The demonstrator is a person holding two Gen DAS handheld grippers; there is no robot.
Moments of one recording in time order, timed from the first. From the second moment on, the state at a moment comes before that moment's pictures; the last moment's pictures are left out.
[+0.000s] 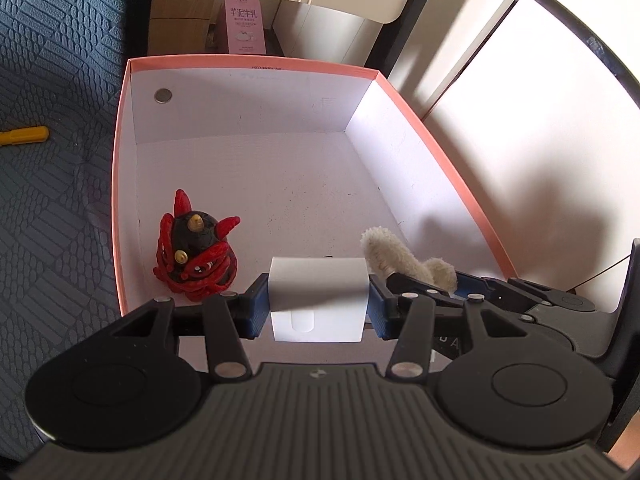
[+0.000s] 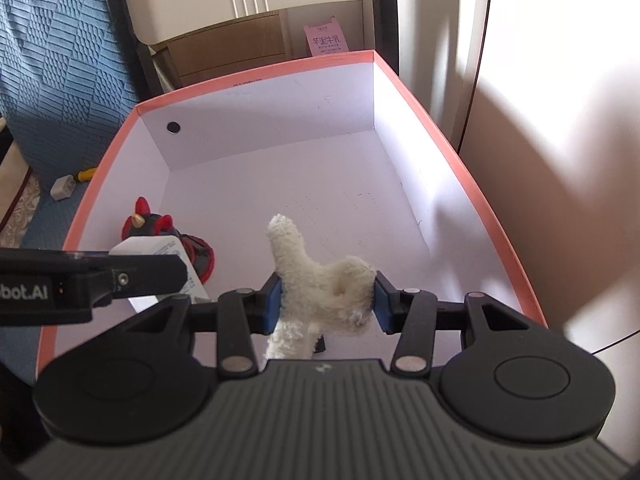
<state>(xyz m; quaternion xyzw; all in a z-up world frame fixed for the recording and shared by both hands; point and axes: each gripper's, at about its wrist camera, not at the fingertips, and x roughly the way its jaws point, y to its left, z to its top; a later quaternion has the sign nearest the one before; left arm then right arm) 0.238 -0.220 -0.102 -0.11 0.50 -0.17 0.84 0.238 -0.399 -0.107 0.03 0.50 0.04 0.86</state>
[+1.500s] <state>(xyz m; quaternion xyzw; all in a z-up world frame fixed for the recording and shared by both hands) 0.138 -0.019 0.049 -0.13 0.29 -0.09 0.94 0.209 -0.257 0.030 0.02 0.36 0.12 0.93</state>
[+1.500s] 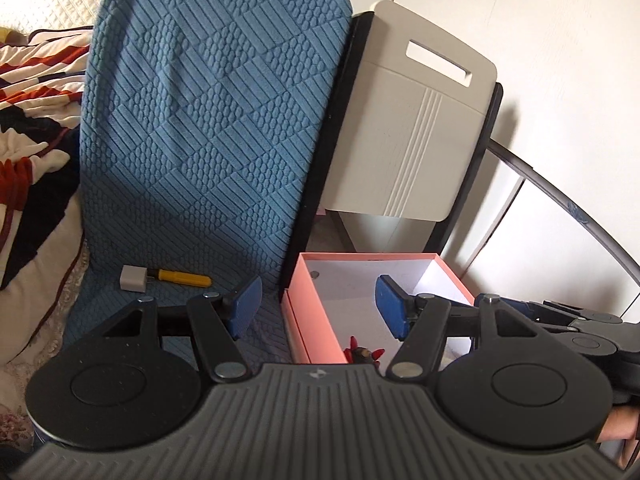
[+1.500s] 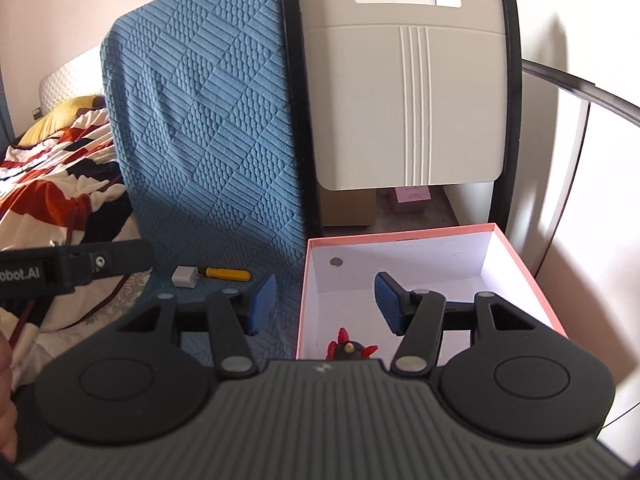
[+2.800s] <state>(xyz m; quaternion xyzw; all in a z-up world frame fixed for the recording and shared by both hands) 0.133 0.077 -0.066 -0.12 0.32 -0.03 0.94 0.172 -0.145 -0.067 -0.03 0.45 0.15 0.88</state>
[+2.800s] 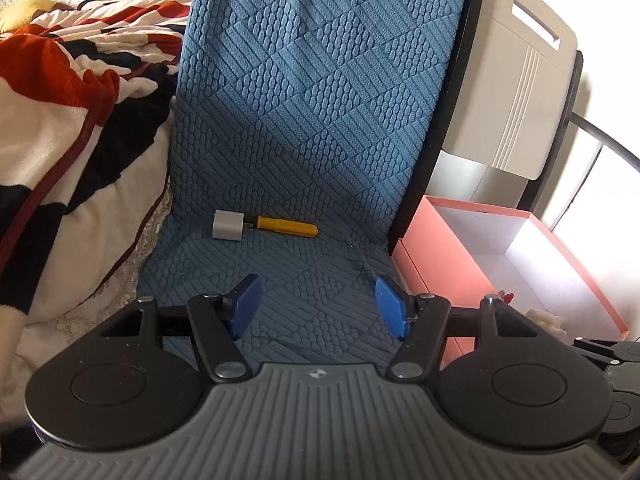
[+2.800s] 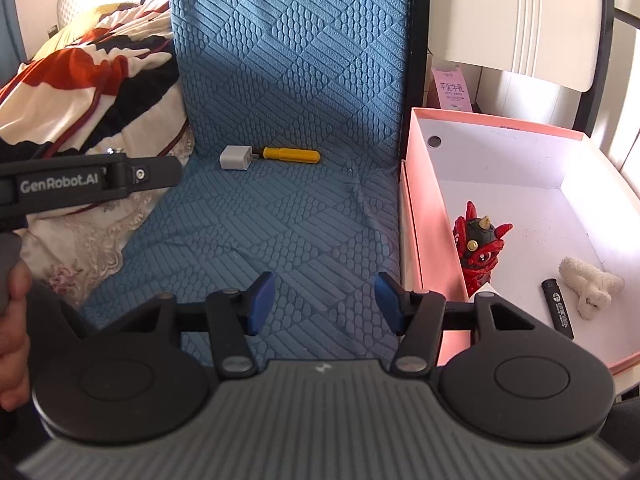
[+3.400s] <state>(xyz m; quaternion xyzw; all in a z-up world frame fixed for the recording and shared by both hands) 0.209 0.051 -0.102 -0.06 0.38 -0.05 0.92 0.210 -0.161 -0.088 -0.02 0.45 0.17 0.88</state>
